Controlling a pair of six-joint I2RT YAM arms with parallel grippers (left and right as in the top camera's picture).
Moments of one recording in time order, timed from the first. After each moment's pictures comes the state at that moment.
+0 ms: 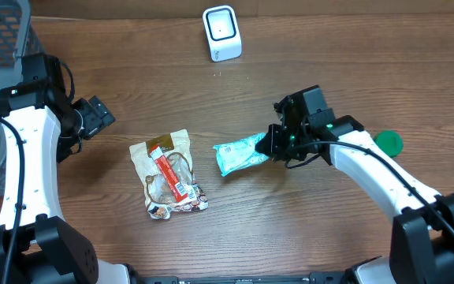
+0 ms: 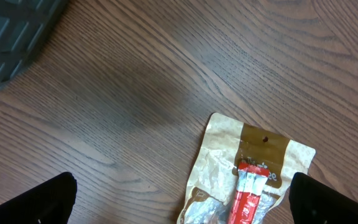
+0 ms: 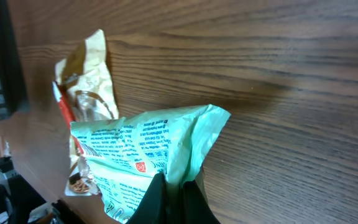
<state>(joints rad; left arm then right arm) 0.26 1.65 1.46 -1.17 0.00 -0.46 0.35 1.62 1.04 -0.57 -0.53 0.49</state>
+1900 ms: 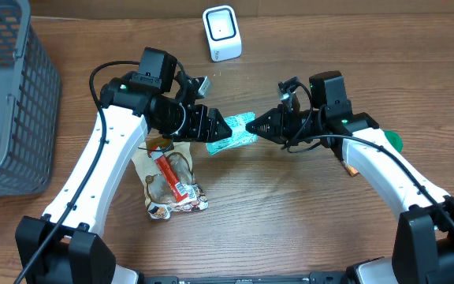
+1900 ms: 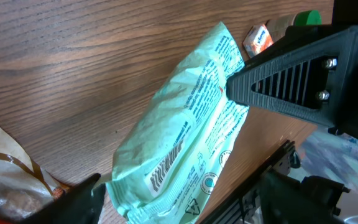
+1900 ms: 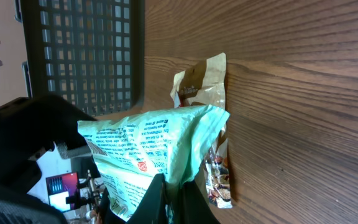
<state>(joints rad) -0.27 1.65 1.45 -1.07 0.63 -0.15 0.26 1.62 1.04 -0.32 -0.92 0.62</state>
